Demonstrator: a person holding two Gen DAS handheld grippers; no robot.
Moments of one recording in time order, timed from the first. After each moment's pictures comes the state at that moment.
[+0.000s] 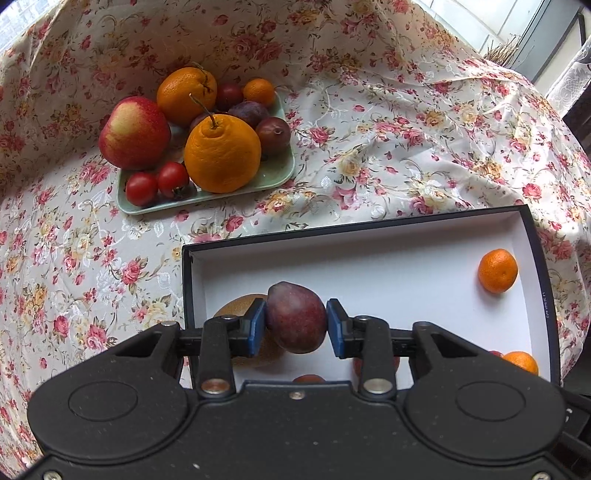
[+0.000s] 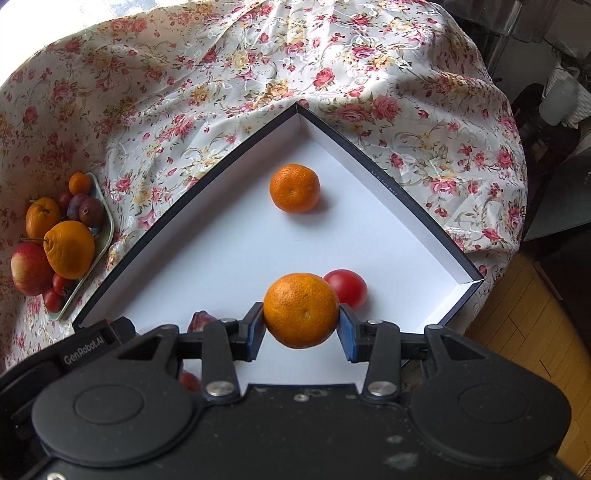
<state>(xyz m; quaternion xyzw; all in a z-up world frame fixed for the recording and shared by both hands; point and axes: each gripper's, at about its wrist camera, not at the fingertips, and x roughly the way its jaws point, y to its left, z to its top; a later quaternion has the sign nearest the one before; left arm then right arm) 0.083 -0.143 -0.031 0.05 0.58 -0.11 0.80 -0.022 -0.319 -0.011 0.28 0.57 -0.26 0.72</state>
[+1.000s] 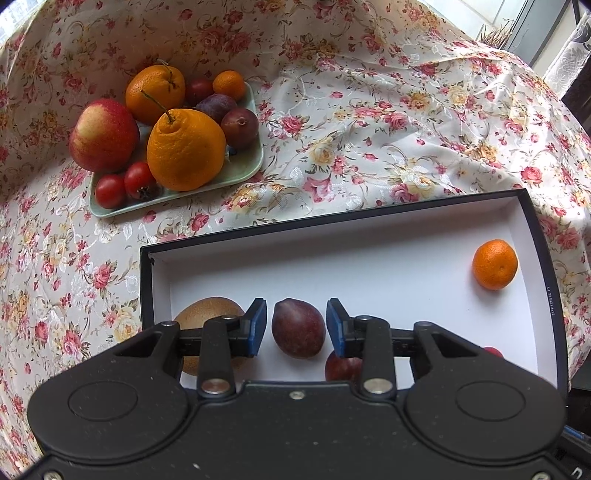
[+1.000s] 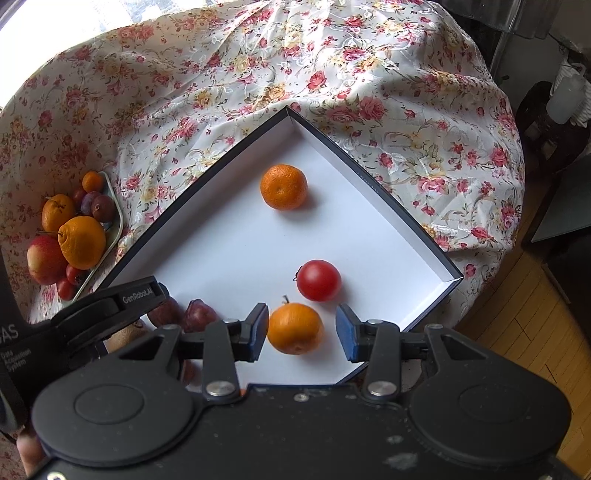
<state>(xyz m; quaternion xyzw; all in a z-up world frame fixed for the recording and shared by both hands) 0.079 -0.168 -0.047 0.07 0.58 -0.12 0.80 -0.041 -0.328 0.001 0.29 0.57 -0.24 0.73</state>
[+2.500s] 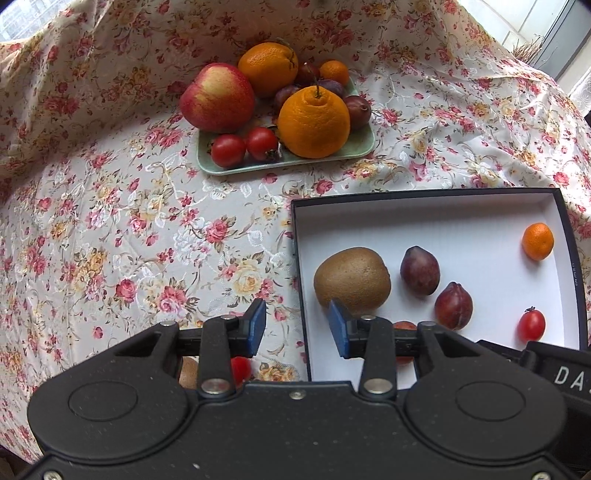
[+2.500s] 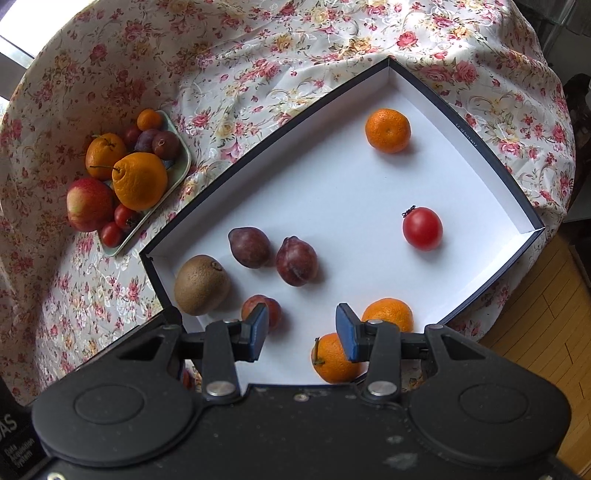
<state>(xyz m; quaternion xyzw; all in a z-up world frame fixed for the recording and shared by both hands) 0.075 -0.063 -0.018 0.05 0.61 -0.08 0.79 -0.003 -0.251 0.007 0.30 0.62 -0.17 0.71</state>
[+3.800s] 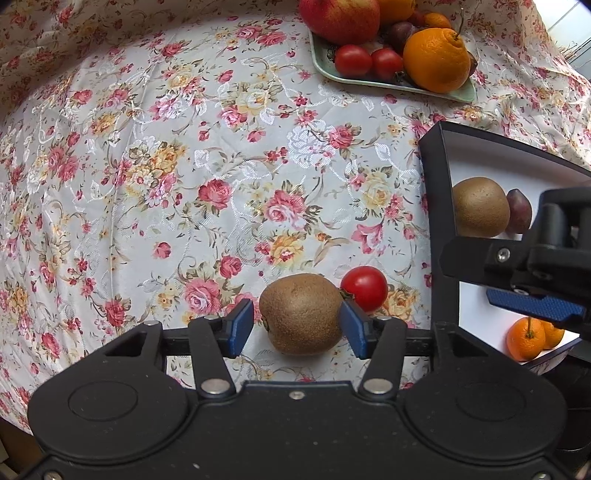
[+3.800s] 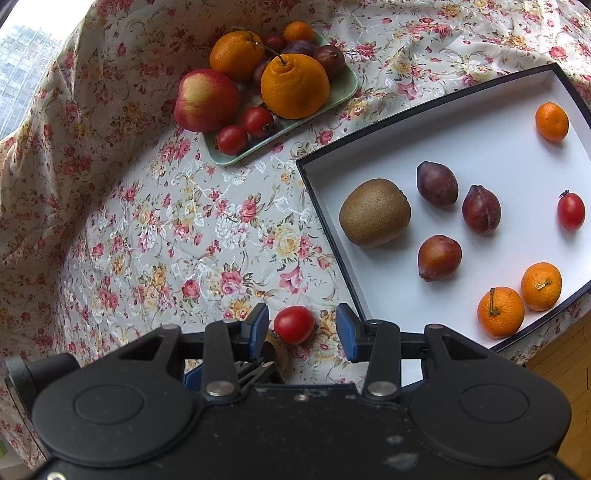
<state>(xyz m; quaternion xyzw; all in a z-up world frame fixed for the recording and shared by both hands) 0.068 0.048 -0.051 0.00 0.67 -0.08 0.74 0.047 -0.113 0.004 0.25 0.65 -0.07 0.71</state>
